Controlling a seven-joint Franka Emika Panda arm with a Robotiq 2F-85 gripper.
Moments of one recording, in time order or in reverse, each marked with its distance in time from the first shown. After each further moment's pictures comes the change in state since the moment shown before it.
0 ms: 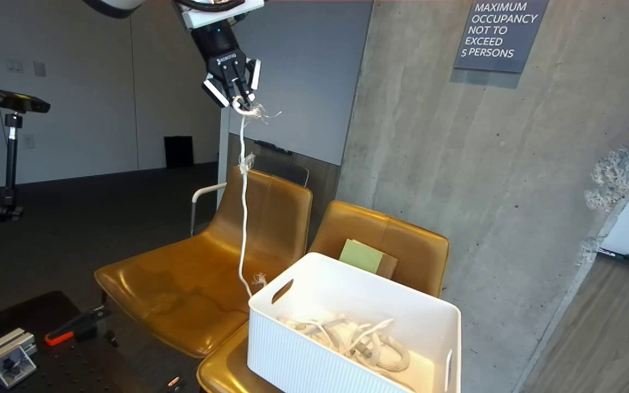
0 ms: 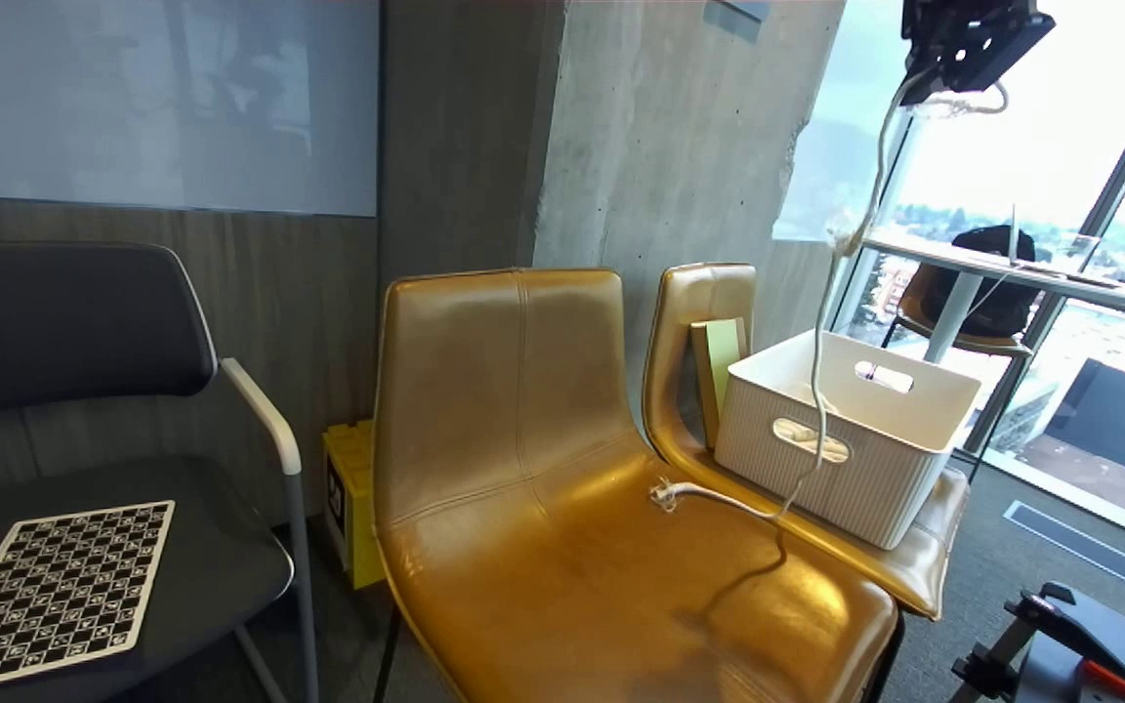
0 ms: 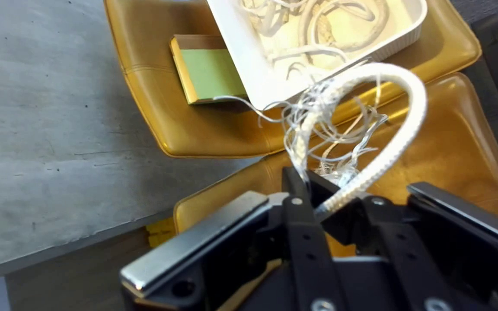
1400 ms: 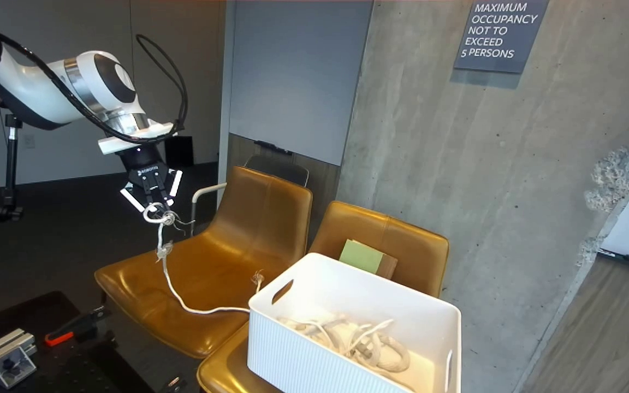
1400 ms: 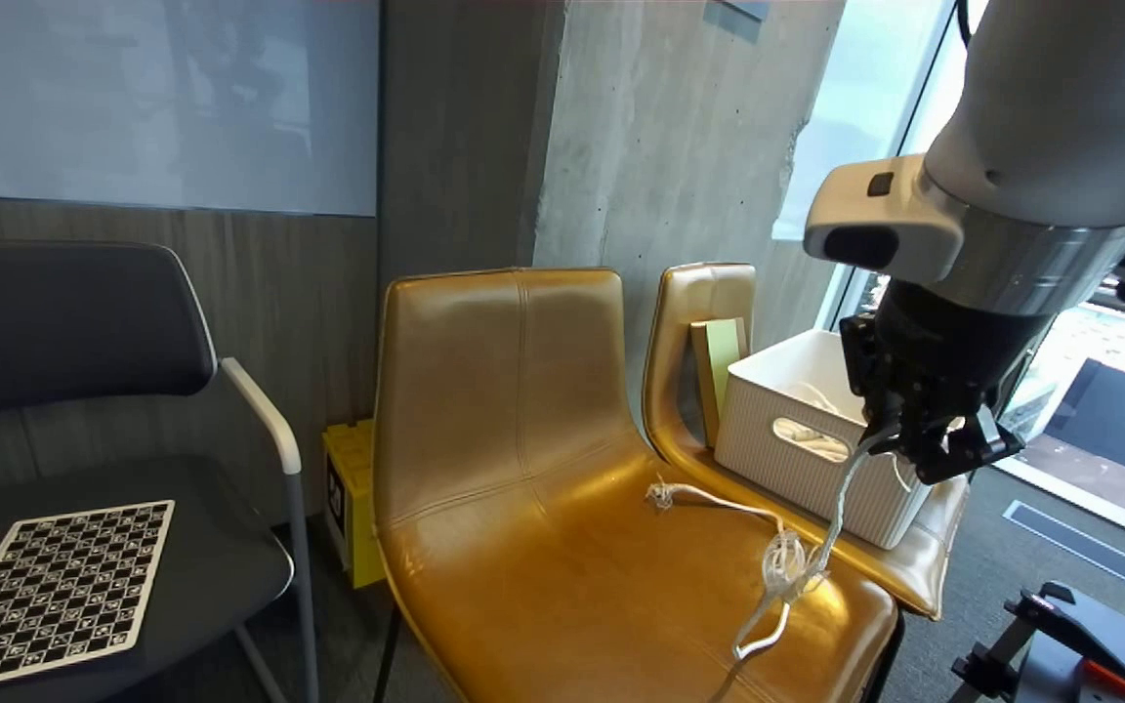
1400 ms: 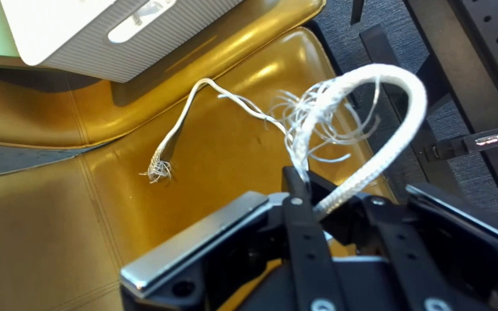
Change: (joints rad) arm 0.141 0.185 0.132 -0.331 -0.107 0.089 0.492
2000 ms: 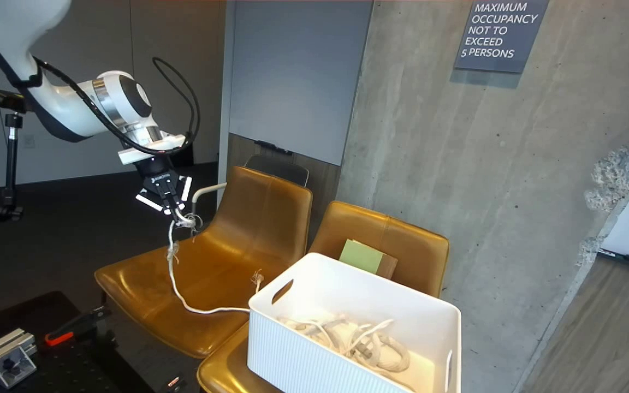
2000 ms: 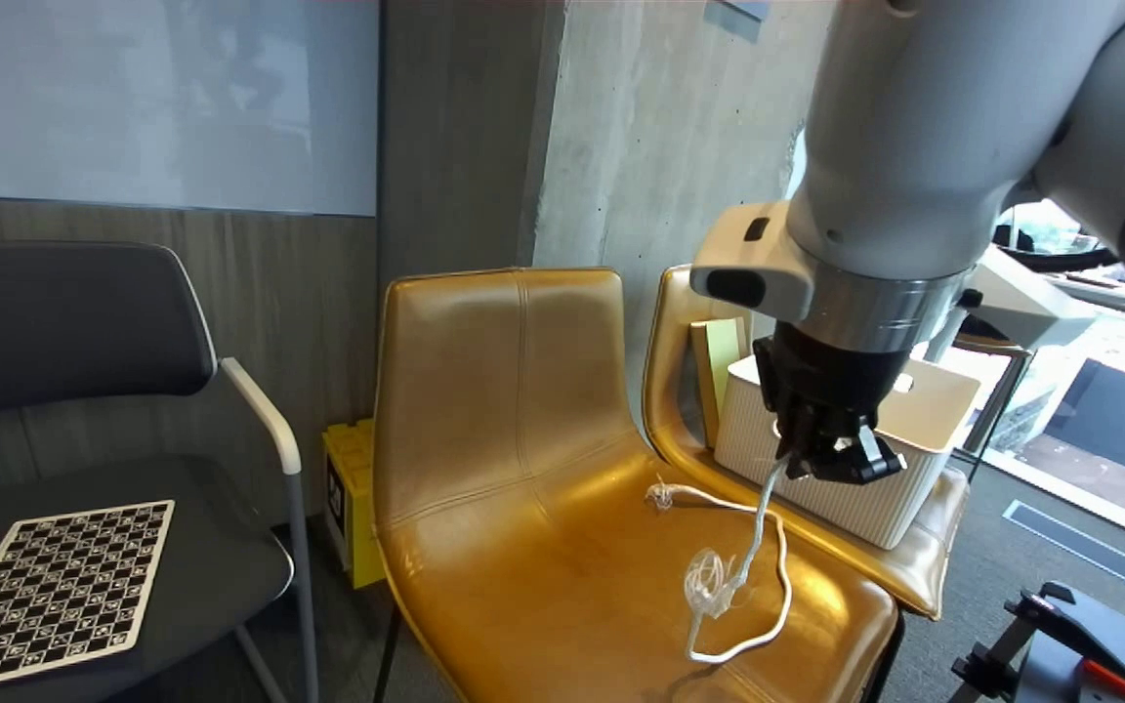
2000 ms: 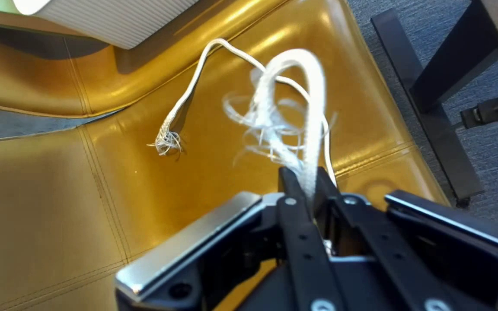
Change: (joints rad) arm 0.020 0.197 0.000 0.179 -0.058 -0.020 0.047
